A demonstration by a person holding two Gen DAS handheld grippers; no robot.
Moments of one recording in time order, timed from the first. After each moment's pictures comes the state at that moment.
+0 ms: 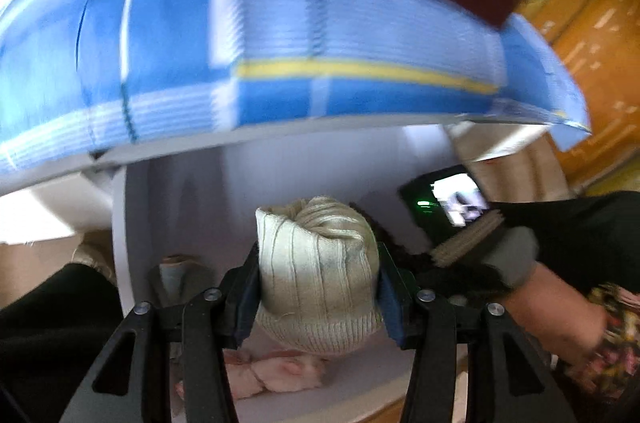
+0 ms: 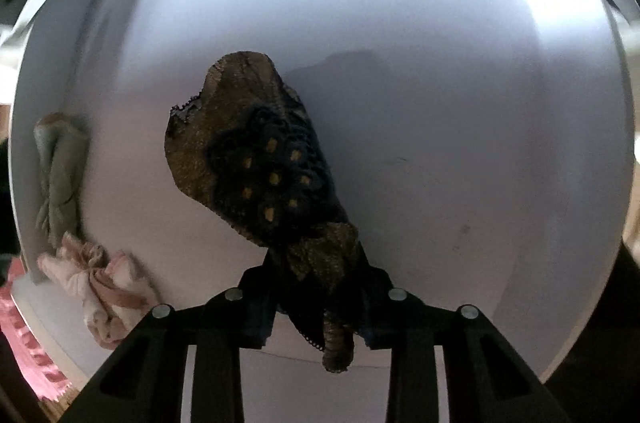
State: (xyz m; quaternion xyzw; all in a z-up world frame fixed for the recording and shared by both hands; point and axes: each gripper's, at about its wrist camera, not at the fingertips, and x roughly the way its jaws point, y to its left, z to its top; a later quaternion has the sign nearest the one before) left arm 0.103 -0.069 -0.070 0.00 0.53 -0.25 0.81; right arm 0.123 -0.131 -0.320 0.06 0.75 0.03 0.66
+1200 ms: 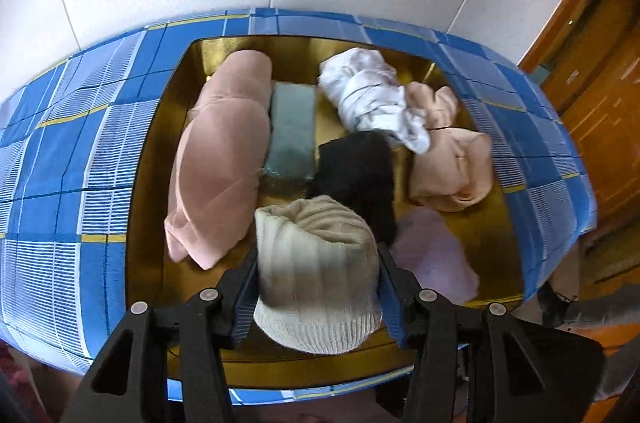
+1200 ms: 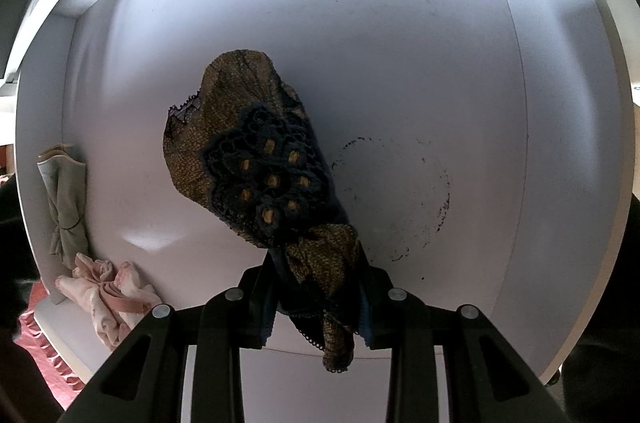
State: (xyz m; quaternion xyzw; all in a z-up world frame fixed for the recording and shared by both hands) left arm 0.279 -0.081 0.070 0.00 0.51 -0.18 0.84; right arm 0.103 -0.174 -0.299 0.12 0.75 0.03 0.65
